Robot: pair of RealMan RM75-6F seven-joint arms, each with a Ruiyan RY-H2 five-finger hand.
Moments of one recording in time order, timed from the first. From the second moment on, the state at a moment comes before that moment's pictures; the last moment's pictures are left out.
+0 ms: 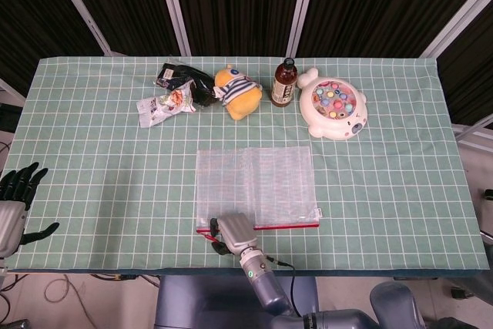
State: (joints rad) left arm -0.12 -1.13 -0.03 -1.53 1.54 1.47 -0.05; right arm 0.72 -2.16 0.20 -1.42 -0.89 1.09 -0.62
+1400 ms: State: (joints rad) left arm -0.12 -1.14 -0.03 -1.53 1.54 1.49 -0.06; right arm 0.68 -2.11 0.21 -1.51 -0.95 1.12 -0.62
